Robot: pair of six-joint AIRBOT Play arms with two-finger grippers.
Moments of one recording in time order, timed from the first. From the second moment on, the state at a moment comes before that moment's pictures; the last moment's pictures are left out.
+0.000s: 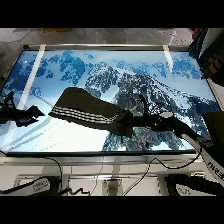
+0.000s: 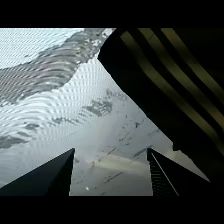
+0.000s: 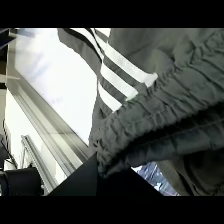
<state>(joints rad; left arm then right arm) 0.51 -1.34 1.01 1.10 -1.09 -1.36 0.26 -1.35 0.71 -0.15 0.92 0.75</state>
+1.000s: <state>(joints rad) 0.34 -1.60 1.01 0.89 -0.76 -1.34 0.25 -1.35 0.73 -0.14 0.93 0.75</state>
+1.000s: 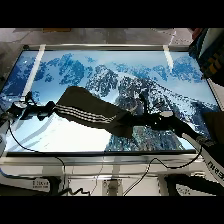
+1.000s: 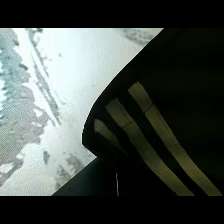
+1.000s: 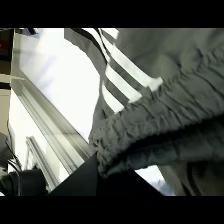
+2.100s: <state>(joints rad) 0.32 -0.57 1.20 0.56 -0.62 -0.85 0.13 -1.04 1.57 -0.57 1.21 1.09</state>
